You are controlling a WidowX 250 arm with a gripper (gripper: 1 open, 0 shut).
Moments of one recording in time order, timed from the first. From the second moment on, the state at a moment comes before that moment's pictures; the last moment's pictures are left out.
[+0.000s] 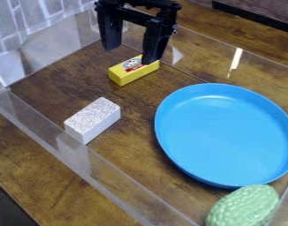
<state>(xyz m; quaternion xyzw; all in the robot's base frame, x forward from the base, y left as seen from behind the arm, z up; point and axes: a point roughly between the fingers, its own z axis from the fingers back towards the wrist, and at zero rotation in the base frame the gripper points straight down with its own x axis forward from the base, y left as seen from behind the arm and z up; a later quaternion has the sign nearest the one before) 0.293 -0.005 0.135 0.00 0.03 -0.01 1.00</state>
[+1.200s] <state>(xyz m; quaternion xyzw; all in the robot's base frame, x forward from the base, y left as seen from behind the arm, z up) 0.269 -0.003 0.082 0.00 0.07 -0.13 0.99</state>
